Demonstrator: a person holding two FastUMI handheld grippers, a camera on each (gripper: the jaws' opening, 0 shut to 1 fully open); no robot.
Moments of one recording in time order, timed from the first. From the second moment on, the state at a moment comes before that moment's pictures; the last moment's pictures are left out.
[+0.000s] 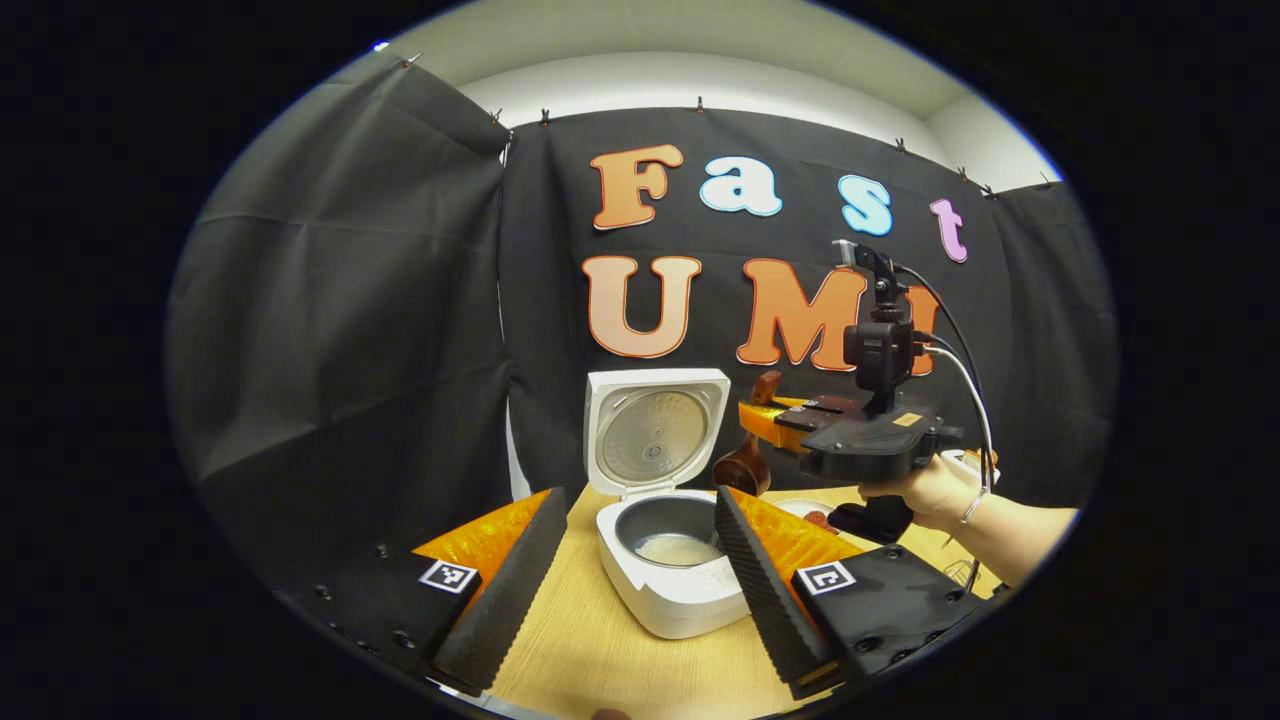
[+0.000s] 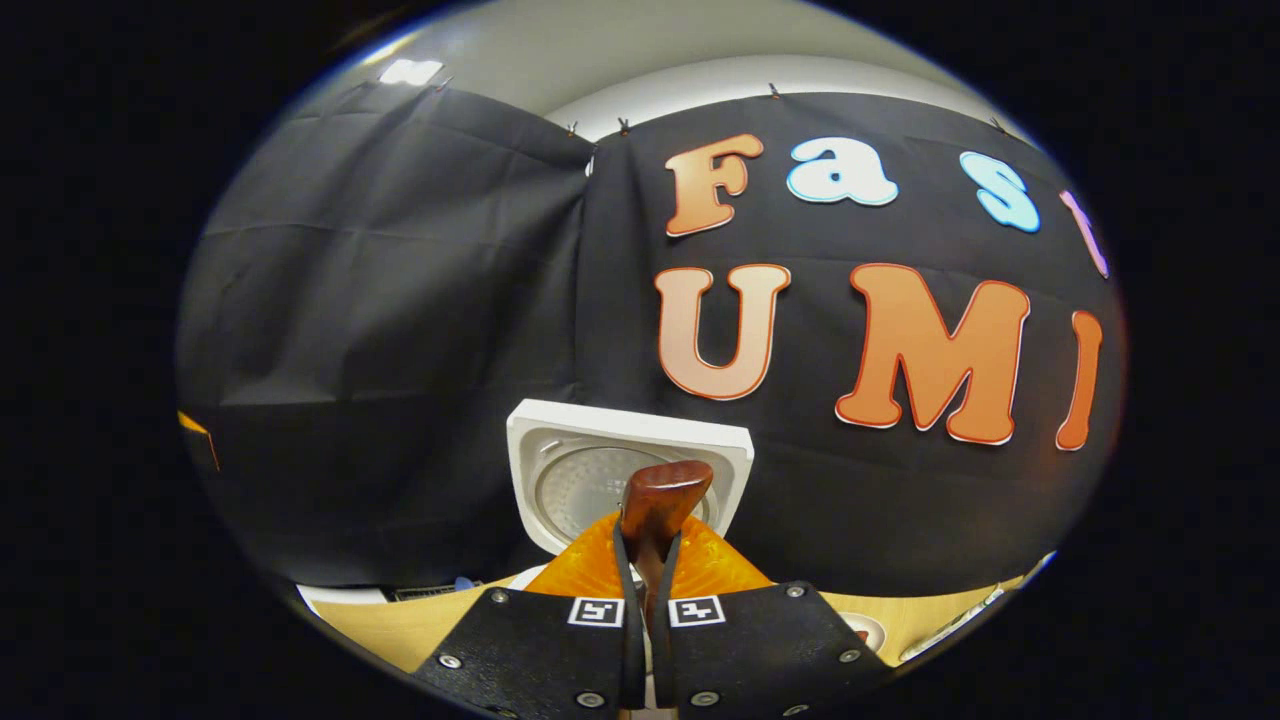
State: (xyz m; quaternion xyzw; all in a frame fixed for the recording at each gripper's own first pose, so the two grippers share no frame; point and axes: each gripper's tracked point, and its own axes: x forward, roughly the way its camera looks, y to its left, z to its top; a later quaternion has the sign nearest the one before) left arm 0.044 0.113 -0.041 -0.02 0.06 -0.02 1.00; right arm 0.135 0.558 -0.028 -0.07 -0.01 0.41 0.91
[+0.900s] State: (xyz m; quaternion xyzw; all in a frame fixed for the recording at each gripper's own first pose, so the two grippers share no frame) left arm 0.034 0.090 -0.014 -0.03 0.03 -0.03 1.00; right arm 0.148 0.339 -0.012 0.07 0.04 0.28 0.96
